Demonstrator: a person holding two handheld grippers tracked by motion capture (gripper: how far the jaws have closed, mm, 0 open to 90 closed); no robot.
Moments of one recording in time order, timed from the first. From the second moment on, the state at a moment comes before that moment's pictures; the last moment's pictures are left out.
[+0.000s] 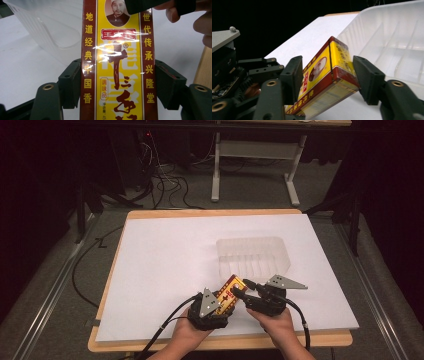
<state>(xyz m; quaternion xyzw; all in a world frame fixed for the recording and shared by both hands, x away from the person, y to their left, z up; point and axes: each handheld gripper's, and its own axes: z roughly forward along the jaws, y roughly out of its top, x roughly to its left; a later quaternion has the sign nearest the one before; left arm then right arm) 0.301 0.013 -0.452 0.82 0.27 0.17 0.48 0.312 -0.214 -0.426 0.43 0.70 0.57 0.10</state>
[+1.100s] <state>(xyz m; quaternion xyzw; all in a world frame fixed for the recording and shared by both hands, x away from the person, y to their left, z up) 0.302 0.013 -0.453 0.82 0.26 0.18 0.48 0.308 -0.216 -0.421 0.42 0.68 0.60 0.07</state>
